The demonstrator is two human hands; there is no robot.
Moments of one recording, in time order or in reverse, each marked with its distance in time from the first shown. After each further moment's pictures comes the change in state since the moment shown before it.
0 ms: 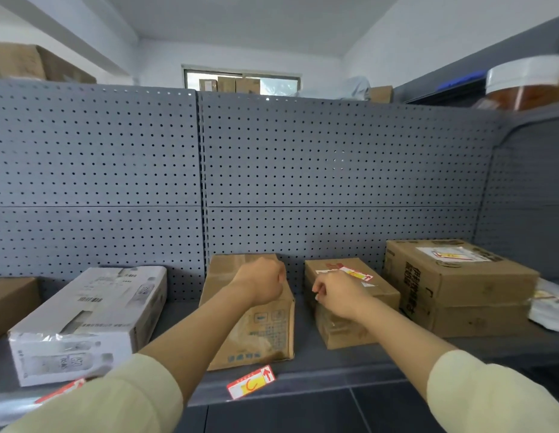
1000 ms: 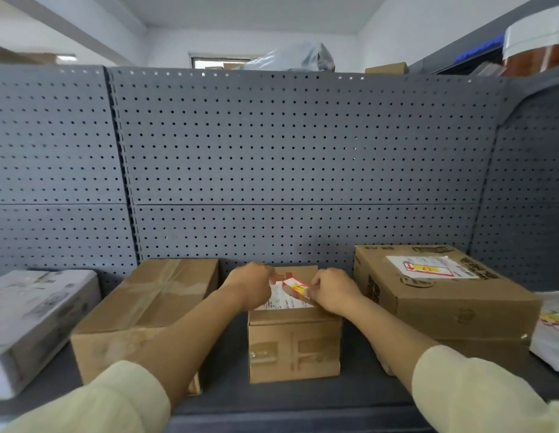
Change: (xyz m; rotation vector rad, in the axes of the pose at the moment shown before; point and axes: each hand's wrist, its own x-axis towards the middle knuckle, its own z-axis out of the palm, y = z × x) left_hand 0.135 0.110 0.073 0.079 -0.019 -0.118; right_hand 0.080 0.180 -0.006 0.047 -0.032 0.092
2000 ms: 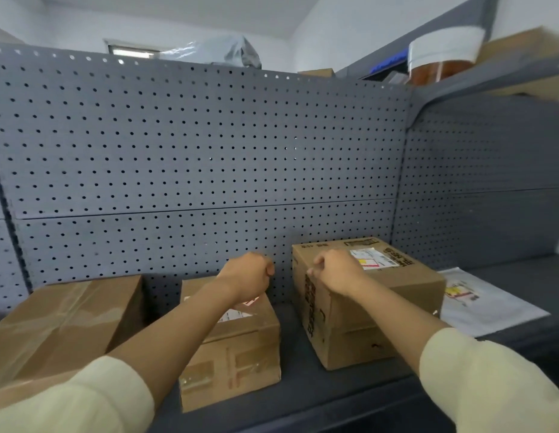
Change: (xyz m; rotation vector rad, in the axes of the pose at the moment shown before) left_hand 0.063 0.087 0.006 -0.071 0.000 0.260; right_hand -0.021 0.092 -0.075 0.028 0.128 0.191
